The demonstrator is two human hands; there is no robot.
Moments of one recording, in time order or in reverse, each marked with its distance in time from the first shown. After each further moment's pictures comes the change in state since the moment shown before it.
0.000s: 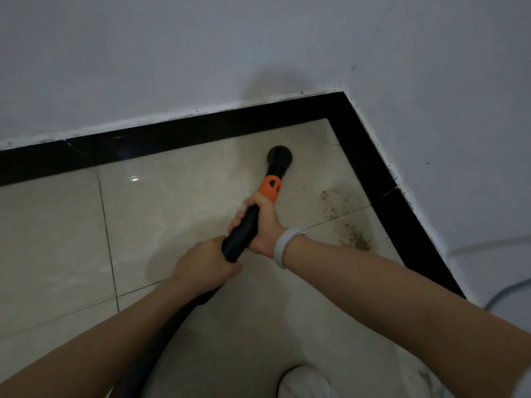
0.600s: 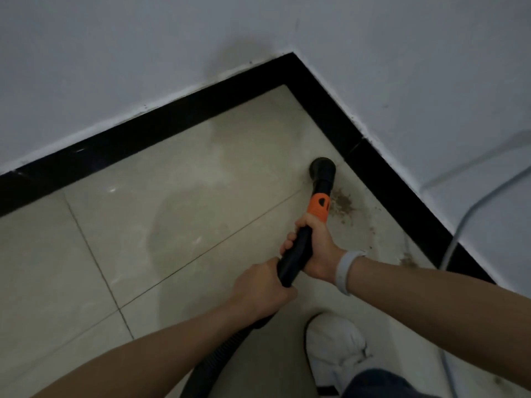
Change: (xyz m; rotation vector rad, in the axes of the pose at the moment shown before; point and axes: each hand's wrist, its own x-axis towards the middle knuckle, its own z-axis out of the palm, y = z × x) left_hand -0.041 0.051 0.074 0.073 -0.297 0.191; right_hand -0.074 0.018 -0.110 0.209 0.241 -0.068
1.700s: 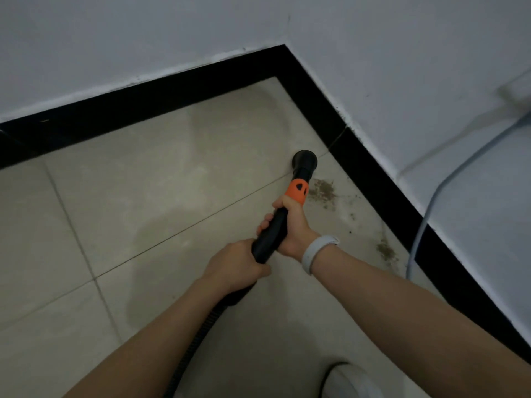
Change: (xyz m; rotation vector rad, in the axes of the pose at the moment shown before) left_hand -0.011 -0.016 0.010 -0.064 0.026 -0.011; right_hand -0.005 0.022 0.000 -0.044 -0.005 -0.071
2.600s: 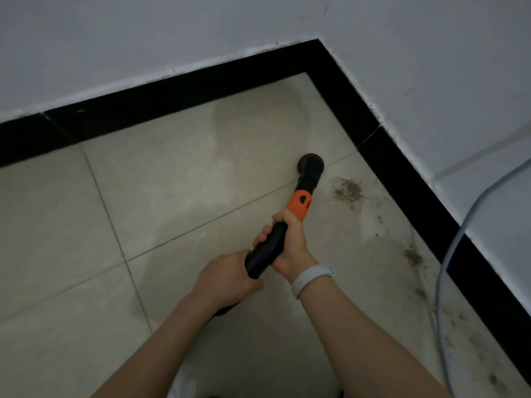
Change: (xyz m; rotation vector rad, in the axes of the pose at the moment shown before) left_hand -0.030 -0.048 -0.007 0.087 0.067 -0.031; right_hand -0.006 0.052 0.028 0.122 -0.040 0.013
